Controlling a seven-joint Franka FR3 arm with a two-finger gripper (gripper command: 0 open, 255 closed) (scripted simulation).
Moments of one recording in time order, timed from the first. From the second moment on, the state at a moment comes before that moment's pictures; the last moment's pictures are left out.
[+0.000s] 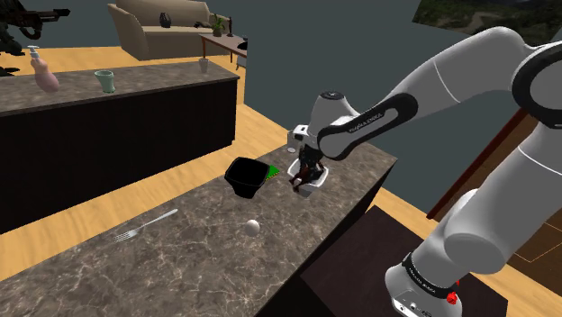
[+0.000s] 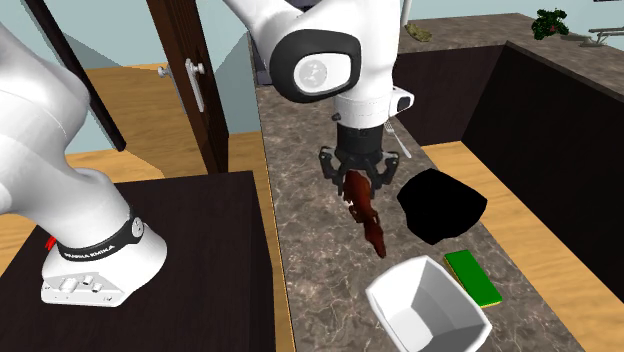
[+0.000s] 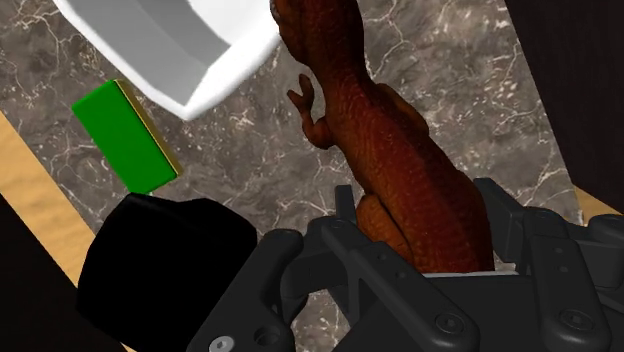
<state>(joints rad) 0.03 -0.01 0.02 -2.51 -0.12 2.55 -1.07</state>
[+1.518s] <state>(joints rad) -0.18 0.38 -0.10 -2.08 -0.02 2.53 -1.47</state>
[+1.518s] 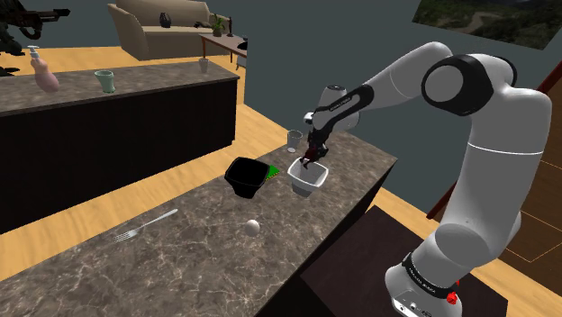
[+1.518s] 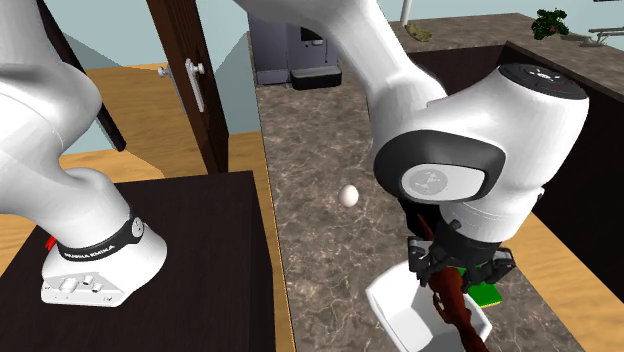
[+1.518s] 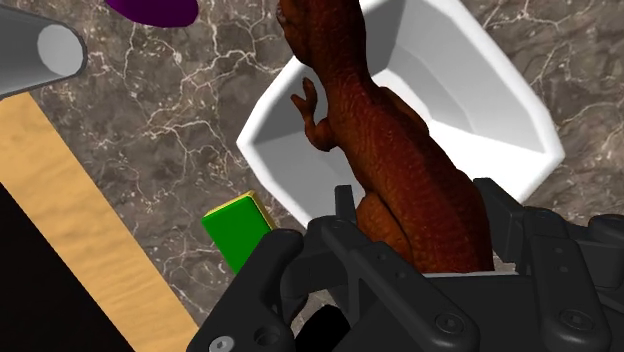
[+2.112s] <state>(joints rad) -0.18 0.44 -0.10 -2.08 -0.01 2.59 -1.47</state>
